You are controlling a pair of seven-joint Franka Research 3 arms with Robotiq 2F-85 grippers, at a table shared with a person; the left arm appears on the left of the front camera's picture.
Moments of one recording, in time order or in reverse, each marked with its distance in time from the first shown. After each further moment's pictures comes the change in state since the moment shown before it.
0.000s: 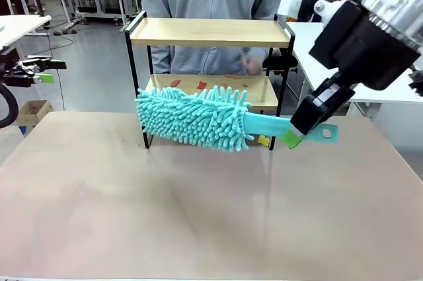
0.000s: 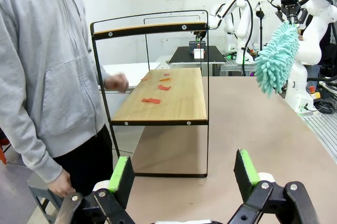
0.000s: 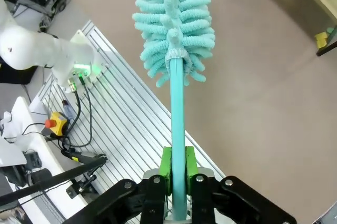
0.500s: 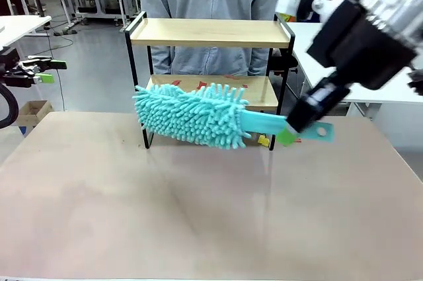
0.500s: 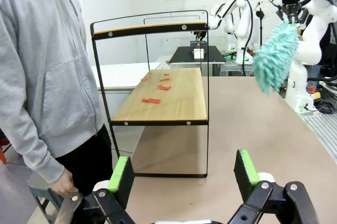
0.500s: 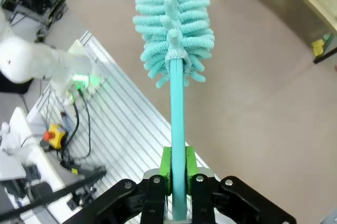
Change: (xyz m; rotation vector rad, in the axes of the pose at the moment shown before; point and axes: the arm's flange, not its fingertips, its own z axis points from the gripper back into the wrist) left arm 0.000 0.000 0.000 0.000 0.000 0.000; right arm 0.015 0.011 -0.010 -0.030 -0.050 -0.018
